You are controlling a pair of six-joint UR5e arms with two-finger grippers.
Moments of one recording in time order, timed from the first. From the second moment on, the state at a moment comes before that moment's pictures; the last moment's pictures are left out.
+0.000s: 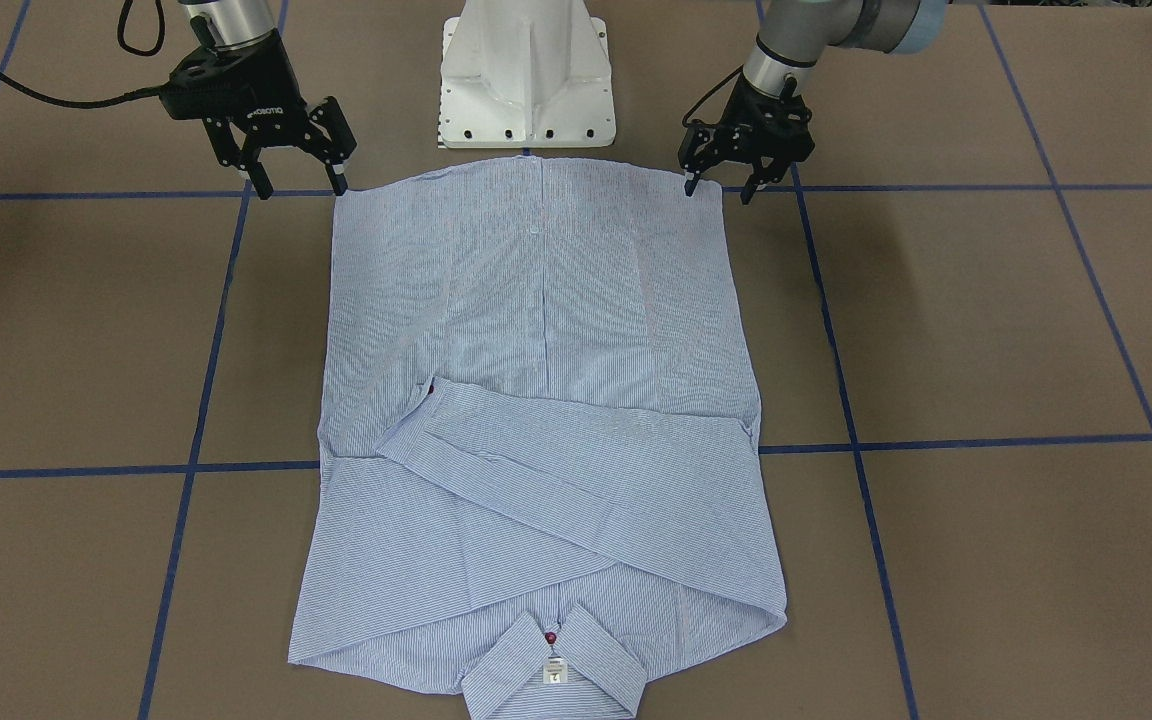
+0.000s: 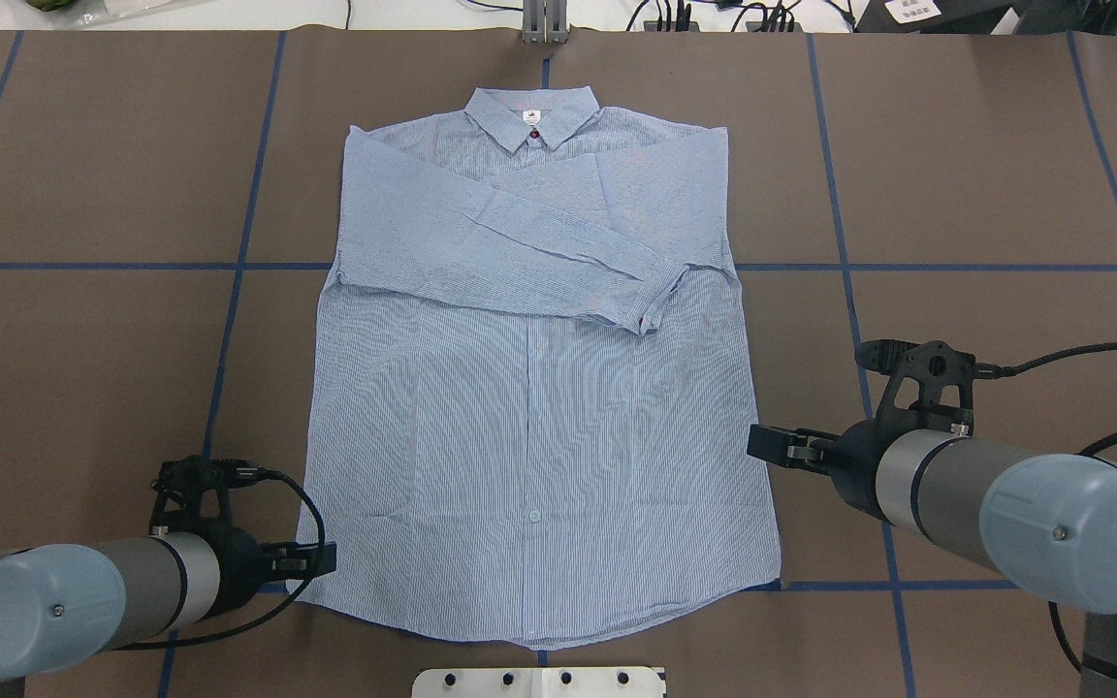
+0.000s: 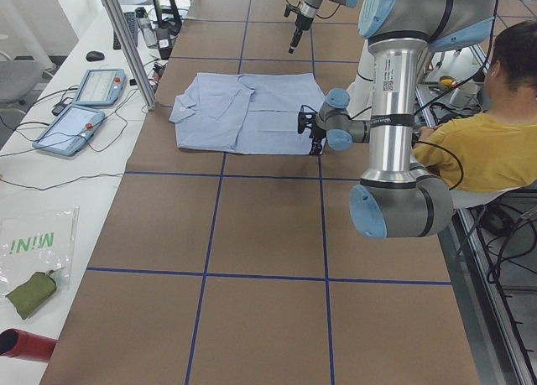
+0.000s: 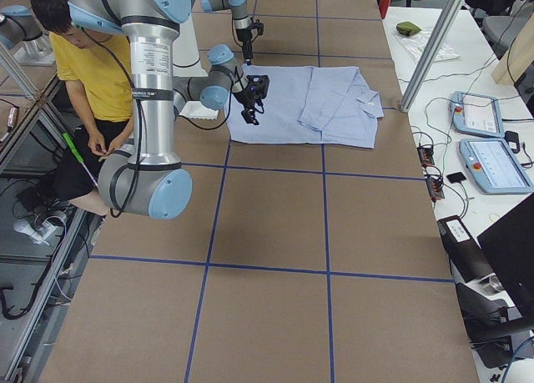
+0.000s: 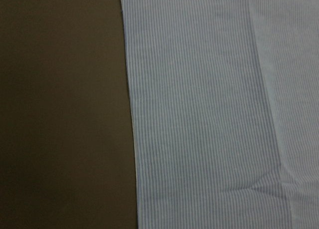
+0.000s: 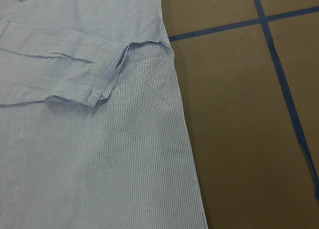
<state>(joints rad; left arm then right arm) -0.17 -1.55 -2.06 -2.10 -1.51 -1.48 0.31 -1.56 2.29 -1.33 1.43 1.50</state>
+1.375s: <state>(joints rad) -0.12 -1.56 -2.06 -2.03 -1.51 -1.52 0.30 -1.56 2.29 -1.33 1.43 1.50</state>
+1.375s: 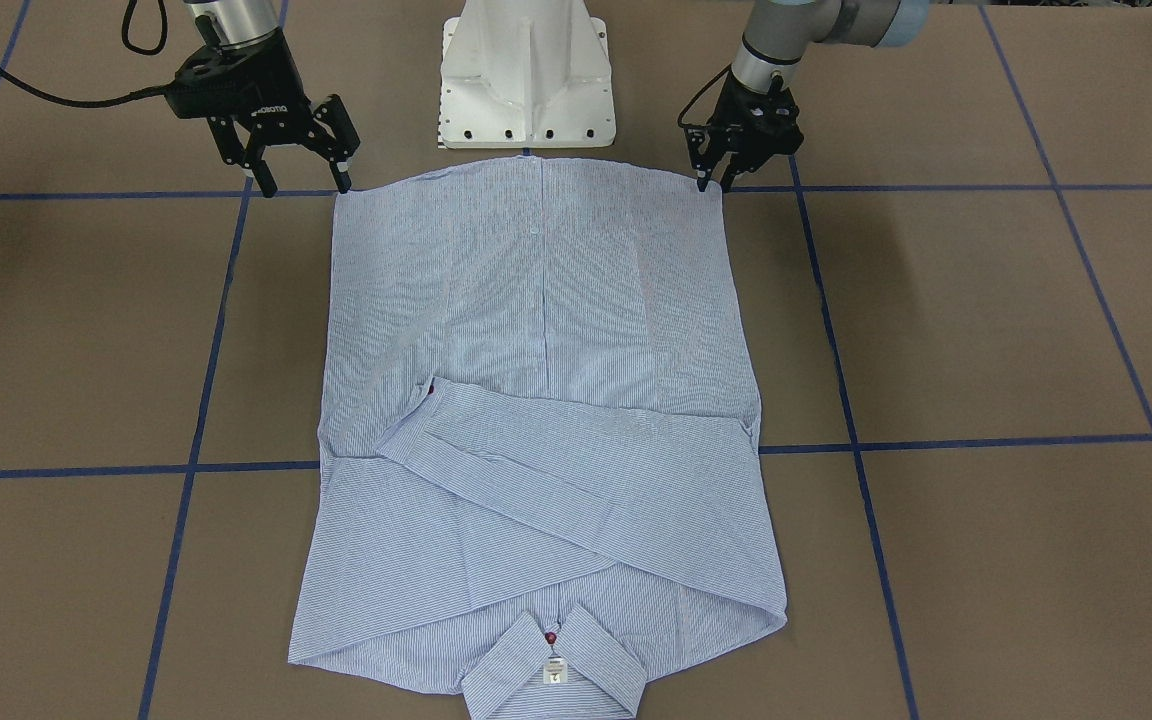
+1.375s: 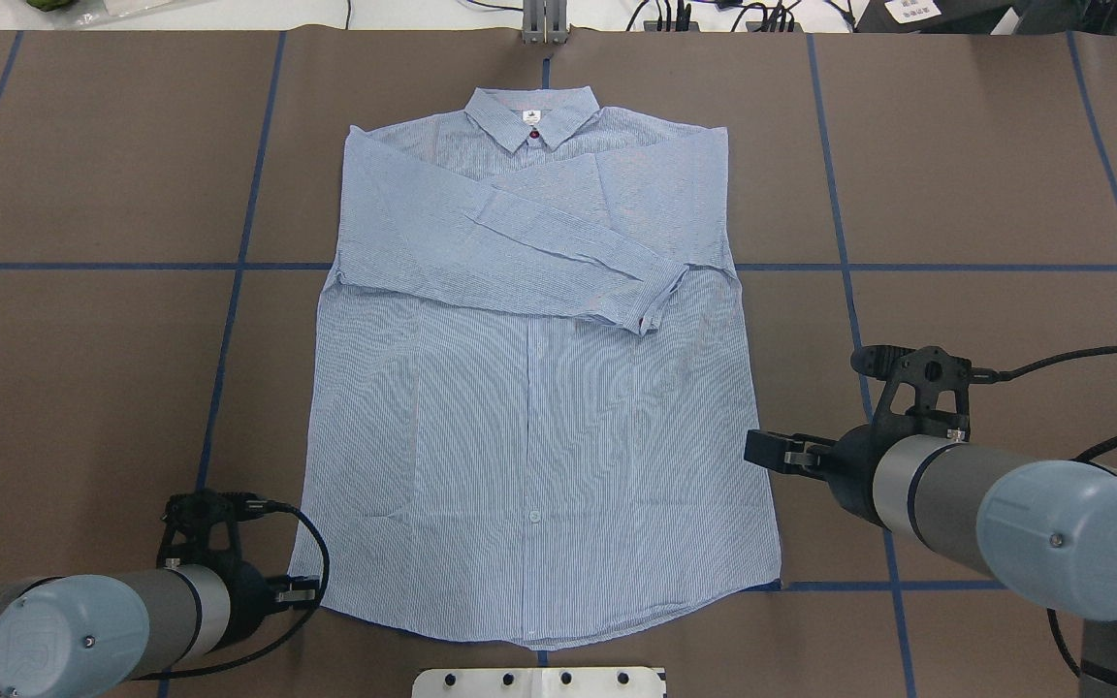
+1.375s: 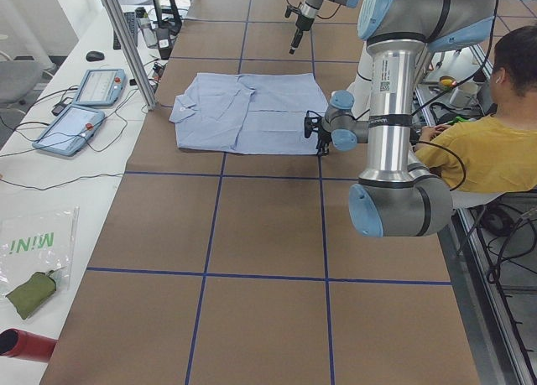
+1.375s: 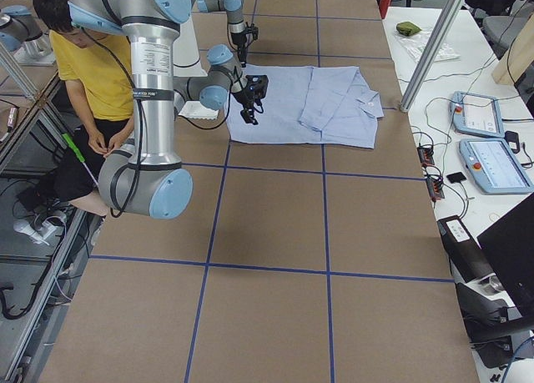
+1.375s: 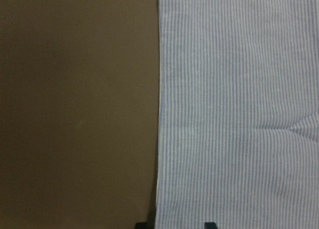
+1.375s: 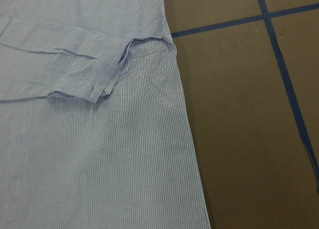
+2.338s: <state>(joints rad) -0.11 -1.57 -2.09 -2.03 -1.51 -1.51 0.28 -1.64 2.29 -1.24 1.43 1.51</state>
